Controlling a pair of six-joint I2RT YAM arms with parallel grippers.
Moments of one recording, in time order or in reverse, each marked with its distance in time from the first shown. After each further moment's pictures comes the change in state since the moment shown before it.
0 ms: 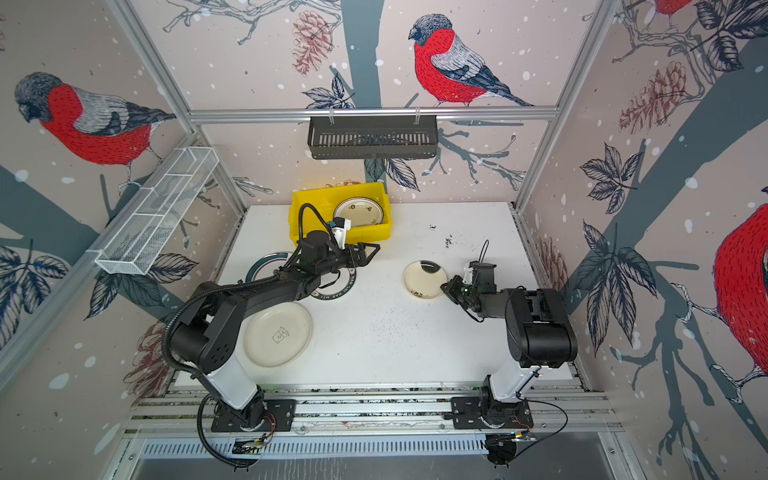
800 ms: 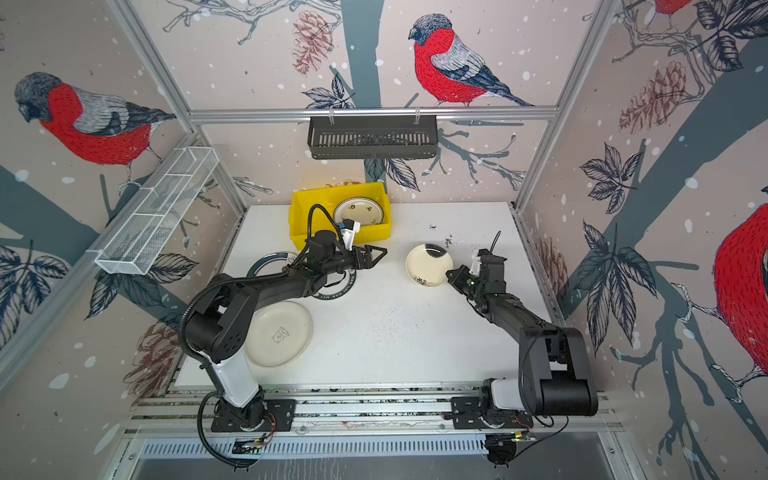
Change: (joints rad) left arm -0.019 0.093 0.051 0.014 0.101 -0.001; right arm 0.000 -0.328 0.006 -0.117 0.038 0.018
